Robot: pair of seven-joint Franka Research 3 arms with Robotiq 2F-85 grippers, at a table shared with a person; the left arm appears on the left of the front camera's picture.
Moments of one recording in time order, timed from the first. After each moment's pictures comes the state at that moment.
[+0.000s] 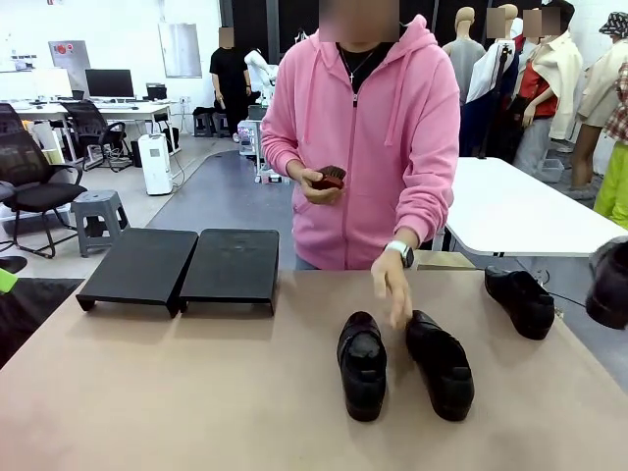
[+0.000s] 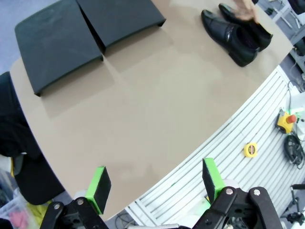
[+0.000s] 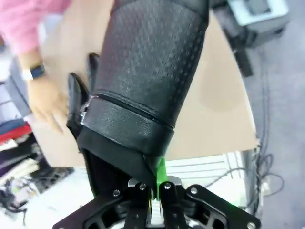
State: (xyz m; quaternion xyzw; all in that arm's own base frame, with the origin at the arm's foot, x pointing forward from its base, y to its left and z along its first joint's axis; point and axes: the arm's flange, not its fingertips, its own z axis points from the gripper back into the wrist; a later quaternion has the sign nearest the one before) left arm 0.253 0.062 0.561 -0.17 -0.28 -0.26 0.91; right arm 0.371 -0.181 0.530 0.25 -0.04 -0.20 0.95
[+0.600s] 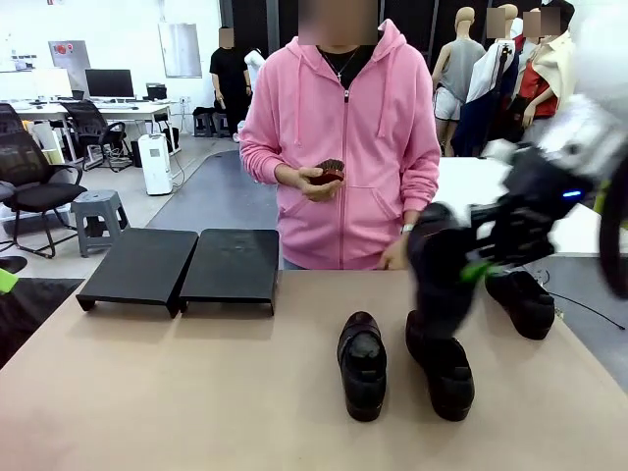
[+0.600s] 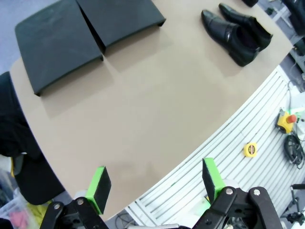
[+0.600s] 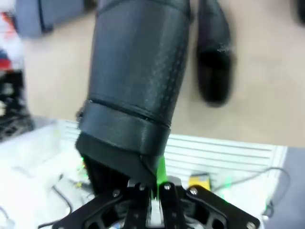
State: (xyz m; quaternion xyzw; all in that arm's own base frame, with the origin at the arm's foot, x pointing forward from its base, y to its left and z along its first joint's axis) left arm 0.253 0.062 0.561 -0.17 -0.28 -0.26 0.91; right arm 0.328 0.144 0.567 0.20 -0.04 -0.02 0.98
